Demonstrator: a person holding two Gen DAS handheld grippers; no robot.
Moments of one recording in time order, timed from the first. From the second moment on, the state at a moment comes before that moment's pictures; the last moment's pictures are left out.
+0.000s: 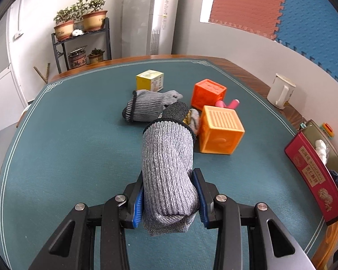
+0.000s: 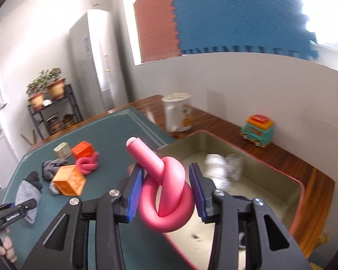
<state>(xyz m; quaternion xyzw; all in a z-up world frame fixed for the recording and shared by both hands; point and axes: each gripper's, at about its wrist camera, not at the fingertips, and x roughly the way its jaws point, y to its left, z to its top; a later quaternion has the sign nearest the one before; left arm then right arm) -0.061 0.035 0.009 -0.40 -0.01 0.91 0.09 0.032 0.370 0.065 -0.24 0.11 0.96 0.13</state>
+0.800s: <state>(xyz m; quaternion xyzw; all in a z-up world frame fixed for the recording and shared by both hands) -0.042 0.113 0.028 -0.39 0.01 0.91 0.15 0.060 0.424 0.052 -0.23 0.17 0.95 0.14</state>
